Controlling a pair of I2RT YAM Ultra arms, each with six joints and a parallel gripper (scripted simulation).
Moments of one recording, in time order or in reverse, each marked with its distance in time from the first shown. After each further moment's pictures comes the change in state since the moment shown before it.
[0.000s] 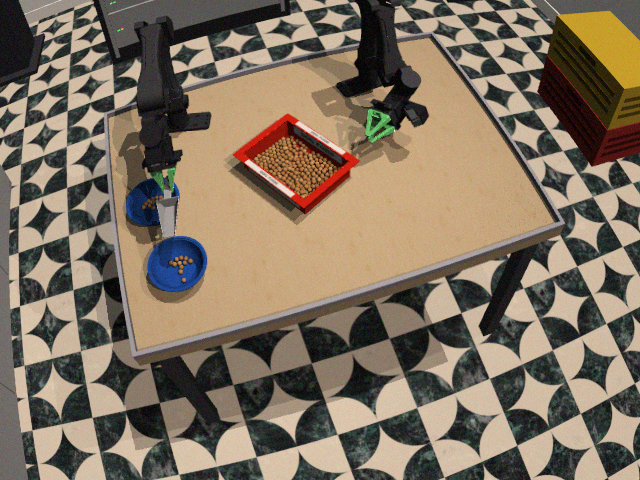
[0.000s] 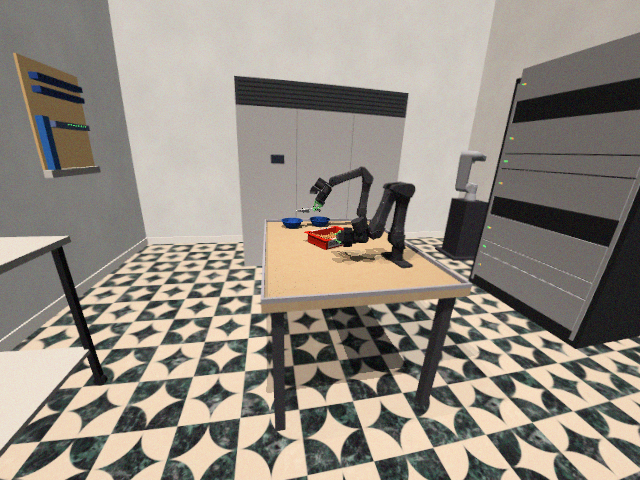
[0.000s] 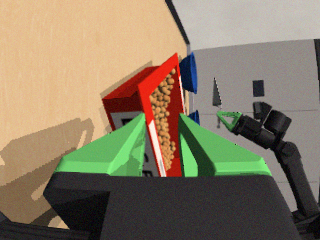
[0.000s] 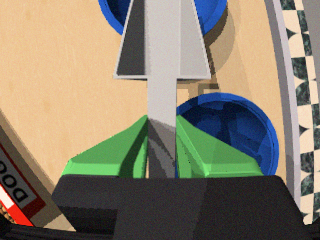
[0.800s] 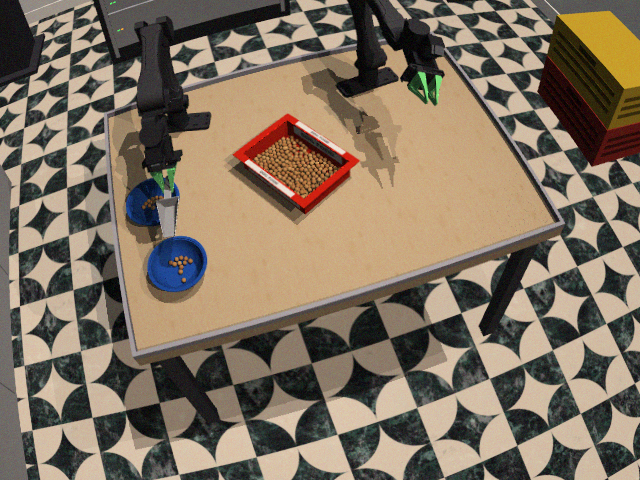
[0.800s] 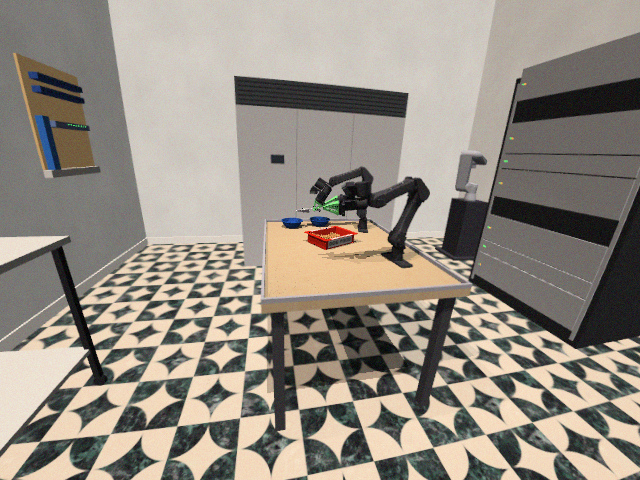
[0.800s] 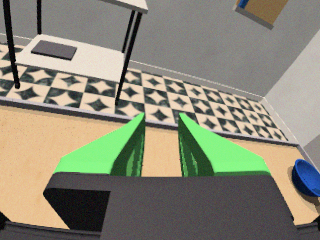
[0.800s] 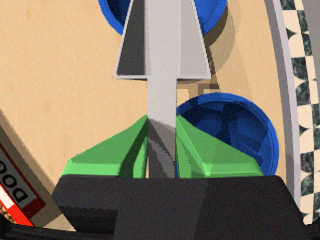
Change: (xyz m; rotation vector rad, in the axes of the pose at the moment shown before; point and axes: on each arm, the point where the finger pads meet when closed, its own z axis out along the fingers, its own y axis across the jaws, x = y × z) left arm -0.183 -0.142 -0.082 -0.407 -0.626 0.824; right arm 0.000 0.000 0.000 0.000 0.000 0.000
